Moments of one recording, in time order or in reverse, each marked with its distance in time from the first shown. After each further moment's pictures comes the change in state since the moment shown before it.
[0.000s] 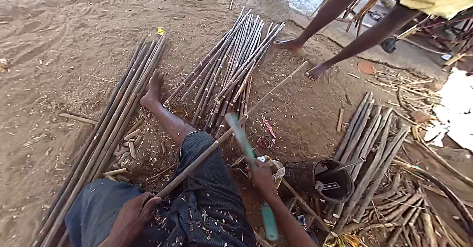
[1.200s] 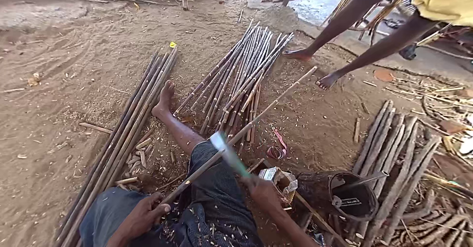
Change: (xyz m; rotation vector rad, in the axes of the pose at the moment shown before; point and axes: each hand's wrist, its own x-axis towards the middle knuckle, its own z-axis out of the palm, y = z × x) left_hand 0.034 -0.013 -0.028 -0.310 -0.314 0.011; right_hand 0.002 -0.005 0.014 -0.118 -0.128 -0.168
